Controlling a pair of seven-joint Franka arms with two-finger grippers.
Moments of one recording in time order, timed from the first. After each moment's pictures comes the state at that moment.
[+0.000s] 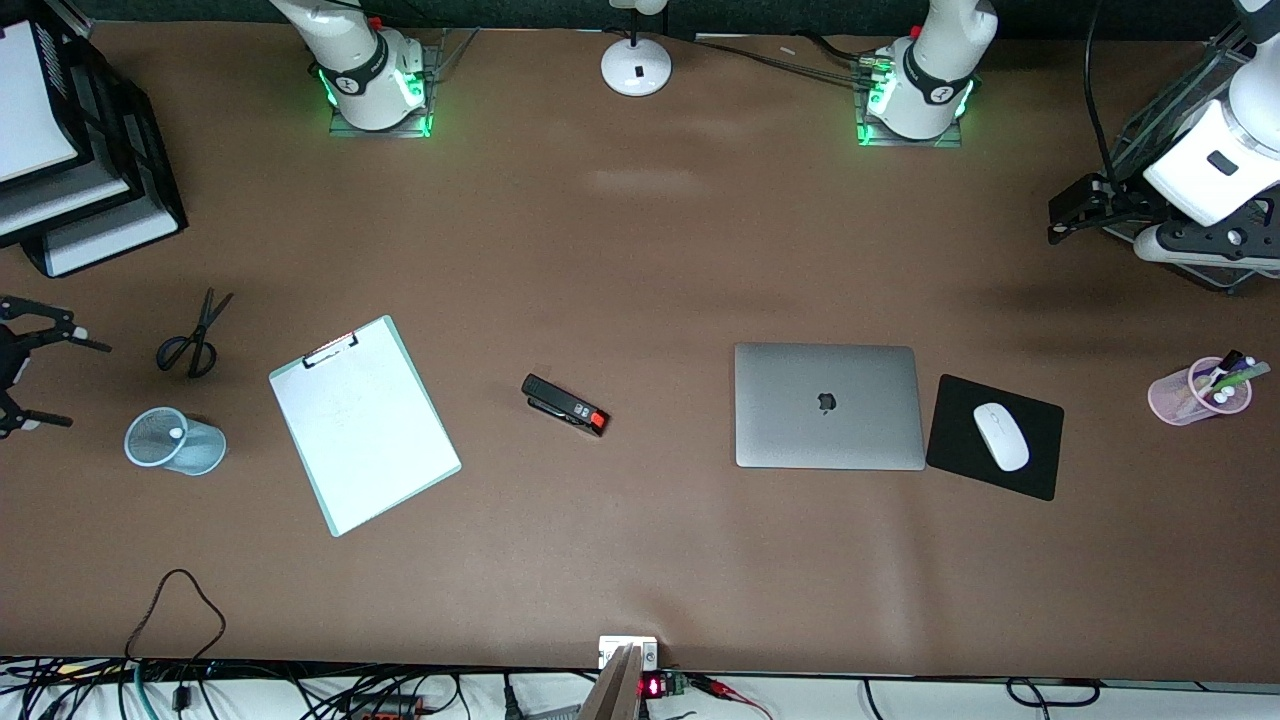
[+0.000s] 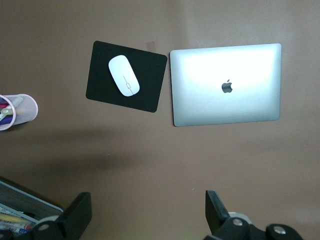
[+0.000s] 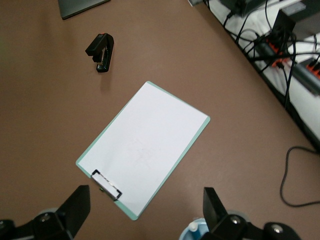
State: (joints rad) left arm -0.04 -0.07 -0.01 -1.74 0.01 1.61 0.01; right arm -0.32 0.47 -0.05 -1.33 0.53 1.64 -1.56
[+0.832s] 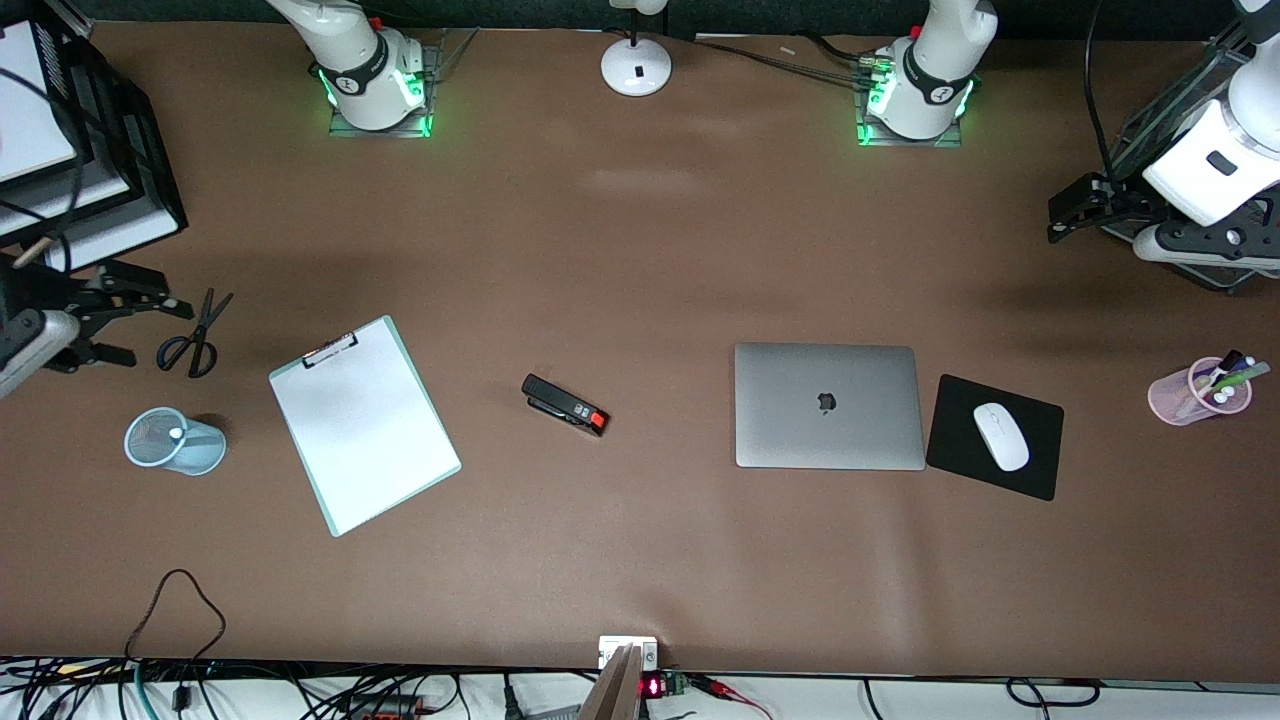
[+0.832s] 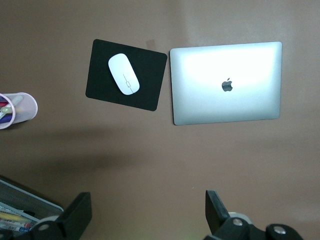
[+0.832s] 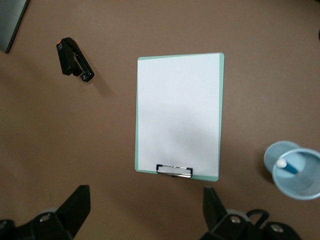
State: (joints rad) left arm -0.04 -0.07 -0.01 -1.74 0.01 1.61 0.01; right arm -0.09 0.27 -0.04 -1.49 0.27 1.64 -0.66
